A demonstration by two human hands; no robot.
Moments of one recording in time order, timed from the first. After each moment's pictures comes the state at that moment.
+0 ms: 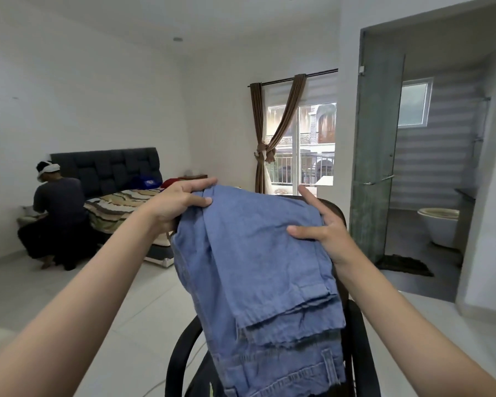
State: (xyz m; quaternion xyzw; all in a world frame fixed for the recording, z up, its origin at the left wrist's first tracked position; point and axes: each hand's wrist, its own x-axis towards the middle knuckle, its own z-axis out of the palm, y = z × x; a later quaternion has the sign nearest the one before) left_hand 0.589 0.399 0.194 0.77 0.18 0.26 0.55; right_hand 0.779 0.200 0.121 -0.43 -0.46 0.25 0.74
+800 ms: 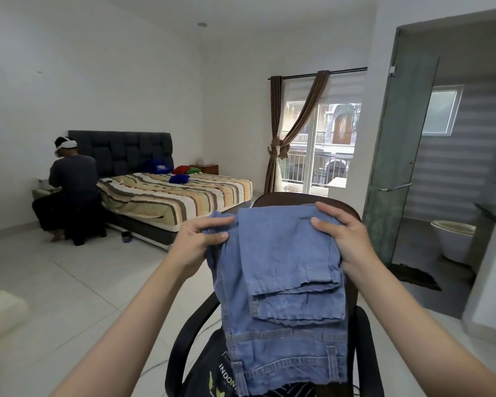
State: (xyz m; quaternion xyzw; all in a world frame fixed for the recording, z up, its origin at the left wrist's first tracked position) left_hand 0.580 0.394 0.099 0.64 0.15 0.43 0.62; right_hand 0.790 0.232 0.111 -0.49 -0.33 0.22 0.78
